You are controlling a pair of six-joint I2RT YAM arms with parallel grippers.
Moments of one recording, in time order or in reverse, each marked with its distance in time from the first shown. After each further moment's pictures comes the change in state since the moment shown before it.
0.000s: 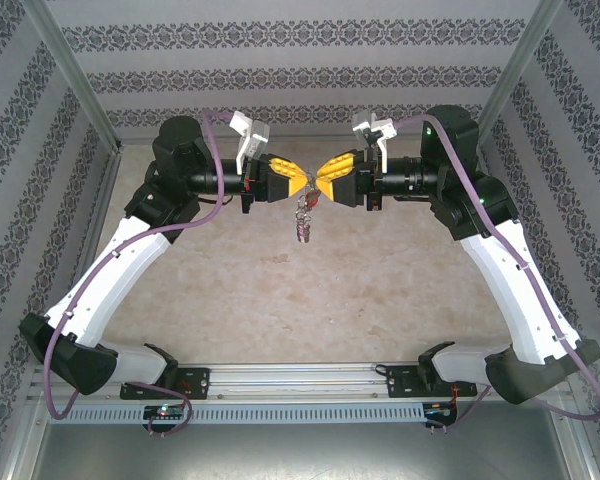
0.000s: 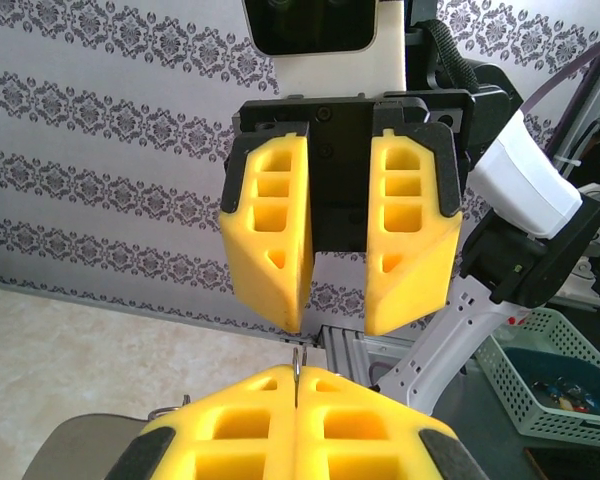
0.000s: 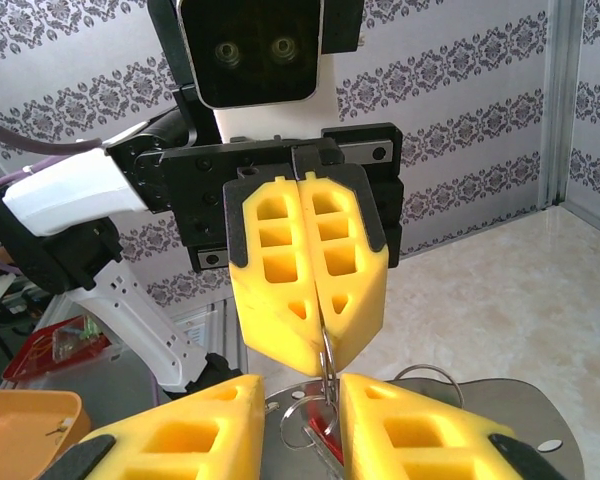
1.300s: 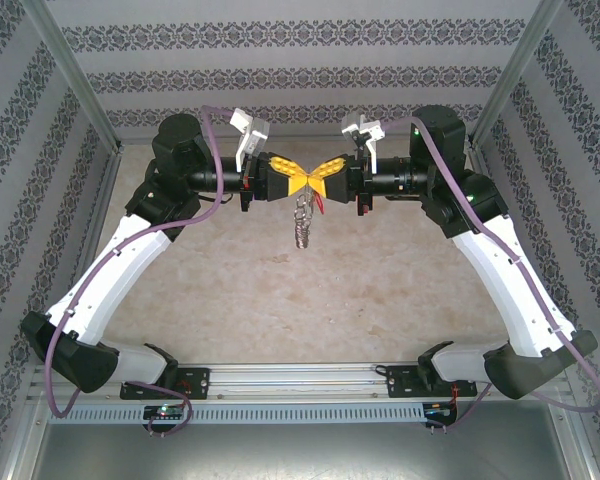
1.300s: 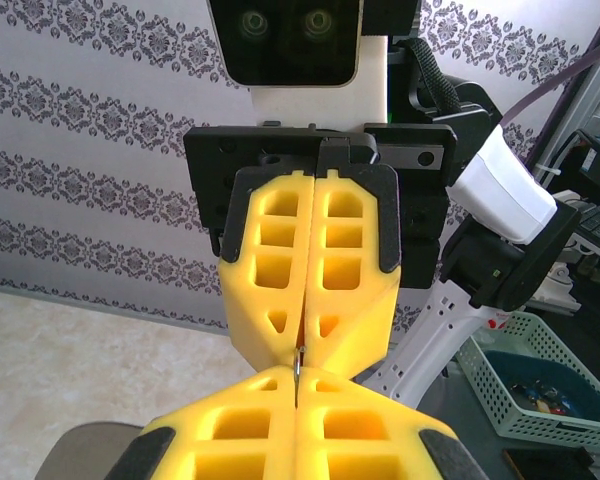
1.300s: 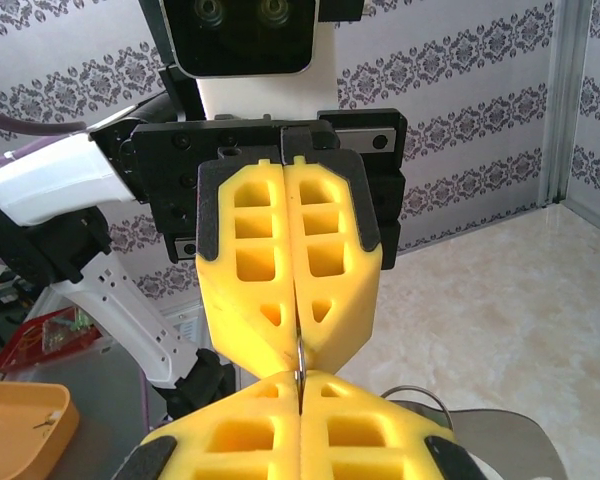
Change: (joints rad) left arm 0.002 0.011 0.012 0.015 0.030 -0.040; right arm 0.041 0.027 -0.003 0.012 0.033 -0.028
